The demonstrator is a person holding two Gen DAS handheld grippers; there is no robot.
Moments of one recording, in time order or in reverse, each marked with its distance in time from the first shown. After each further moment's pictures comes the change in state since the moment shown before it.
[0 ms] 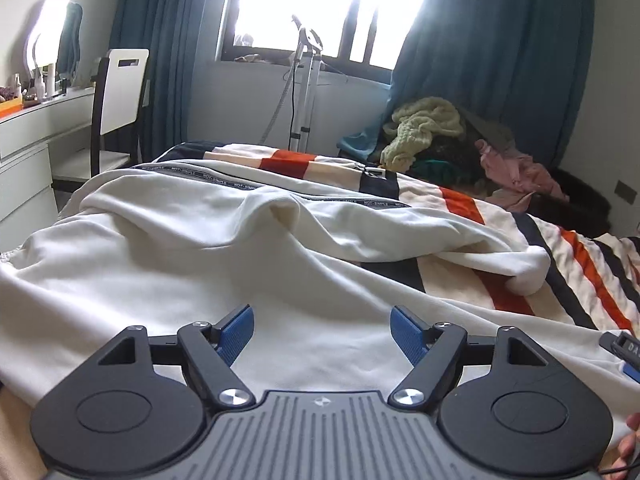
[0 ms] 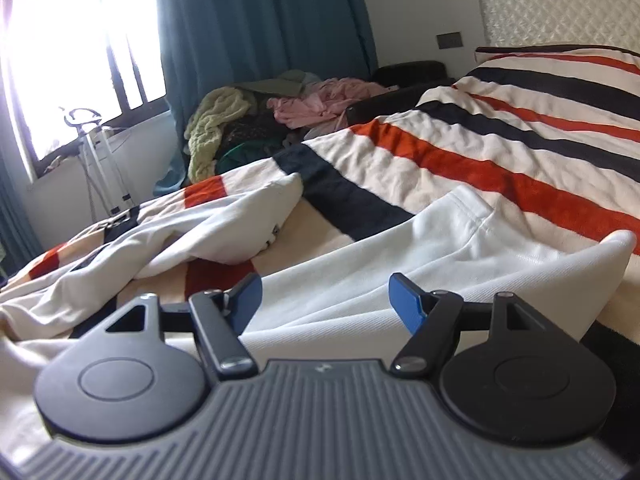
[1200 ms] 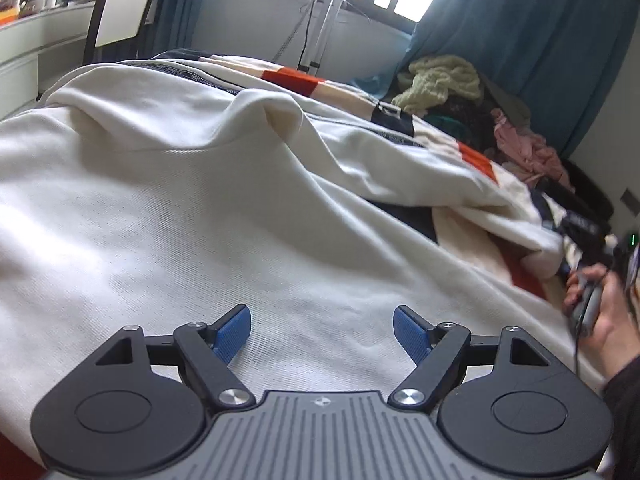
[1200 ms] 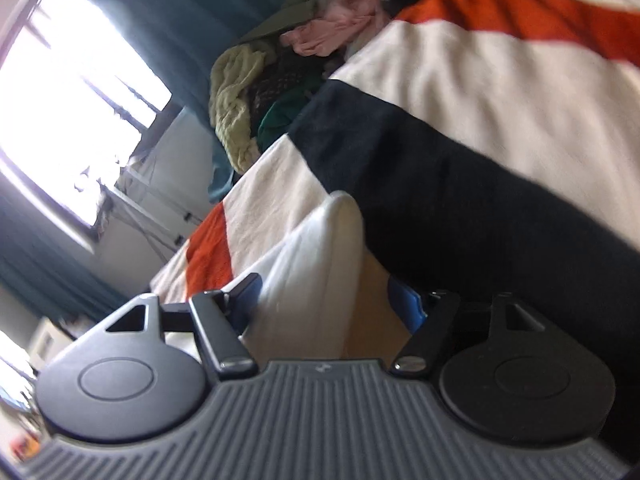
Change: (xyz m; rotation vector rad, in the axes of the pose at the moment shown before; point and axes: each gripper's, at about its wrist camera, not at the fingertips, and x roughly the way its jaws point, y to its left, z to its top) left arm 0.096 -0.006 -0.024 -0.136 0.199 -0.022; right arm 0.319 -0.015 0.088 0.303 0.244 0.312
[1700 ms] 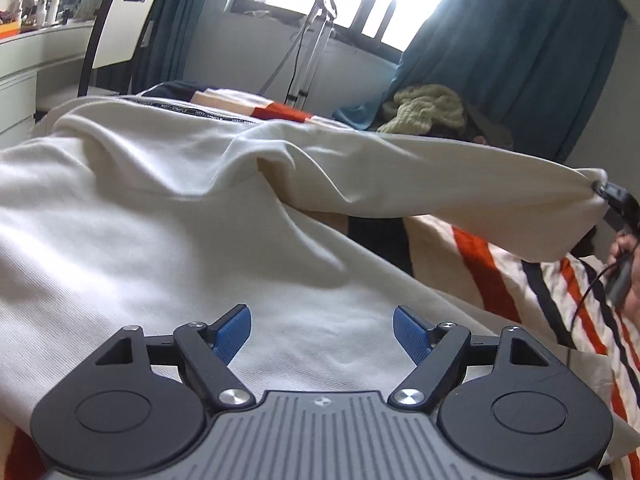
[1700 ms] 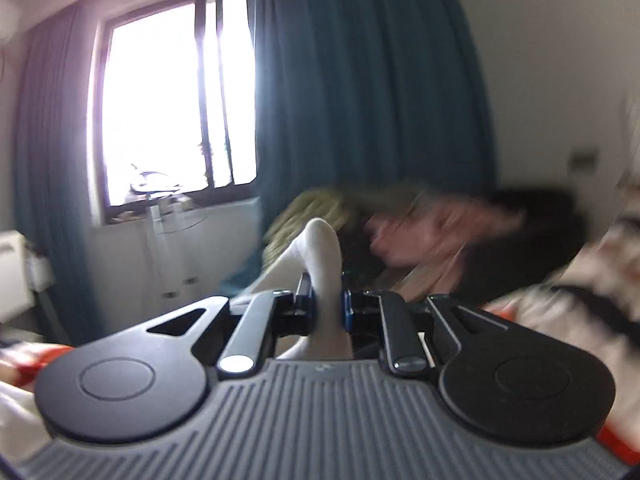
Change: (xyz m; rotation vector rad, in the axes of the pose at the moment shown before) left arm -0.038 0.003 0.006 -0.020 -0.096 -0.070; right arm -0.126 0.100 0.059 -0.610 -0.507 0.000
